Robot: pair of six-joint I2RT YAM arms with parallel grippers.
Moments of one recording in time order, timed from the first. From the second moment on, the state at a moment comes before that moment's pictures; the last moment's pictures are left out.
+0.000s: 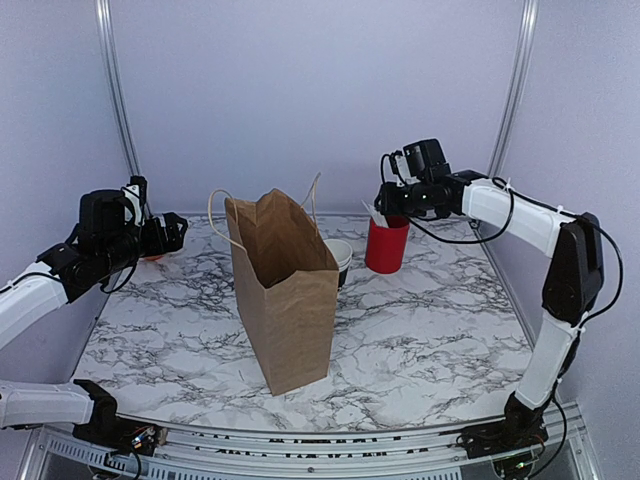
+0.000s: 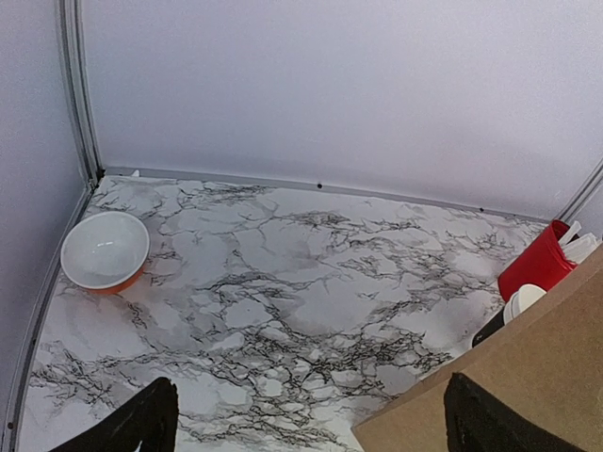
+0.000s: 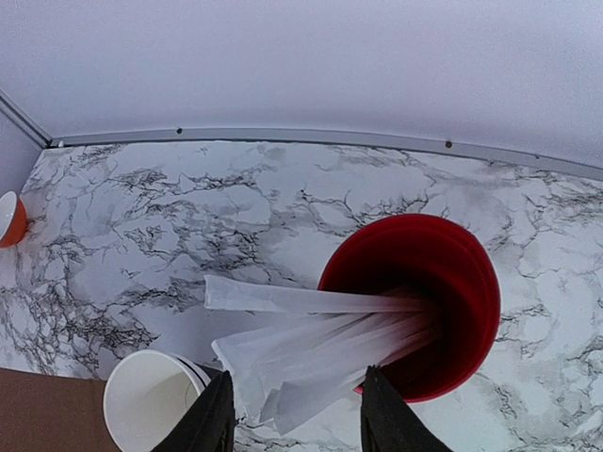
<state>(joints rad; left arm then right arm) -0.39 1.00 0.85 -0.24 -0.18 -0.33 0.47 1.82 1.64 -0.45 0.05 0.31</state>
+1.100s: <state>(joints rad) -0.39 1.00 0.85 -0.24 -0.18 -0.33 0.45 1.83 1.64 -0.46 0.15 0.33</state>
